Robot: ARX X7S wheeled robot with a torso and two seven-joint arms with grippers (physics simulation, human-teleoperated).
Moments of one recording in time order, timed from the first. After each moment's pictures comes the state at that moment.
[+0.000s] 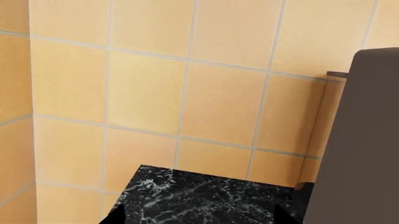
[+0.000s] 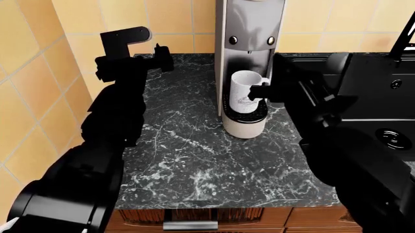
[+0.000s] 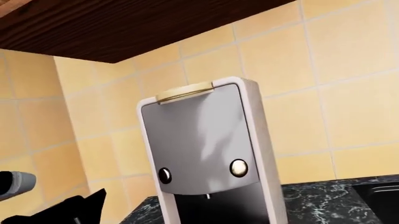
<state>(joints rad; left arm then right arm) -1.32 -0.03 0.31 -1.26 -0.44 0.07 -0.13 0.82 0.62 -0.57 -0.24 1.12 0.18 0.46</state>
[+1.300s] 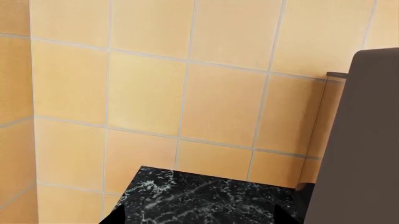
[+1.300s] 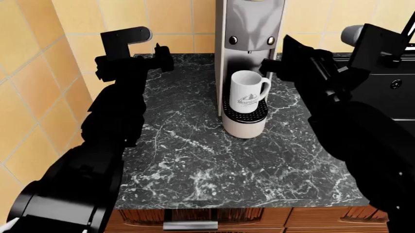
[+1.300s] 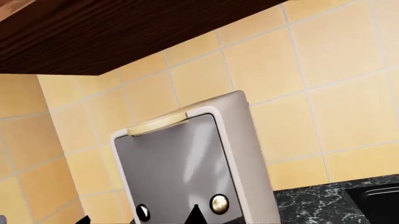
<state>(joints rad) -1.32 -0.04 0.32 -1.24 -0.45 0.07 -0.13 0.95 0.61 -0.54 -0.12 1.21 0.25 0.45</state>
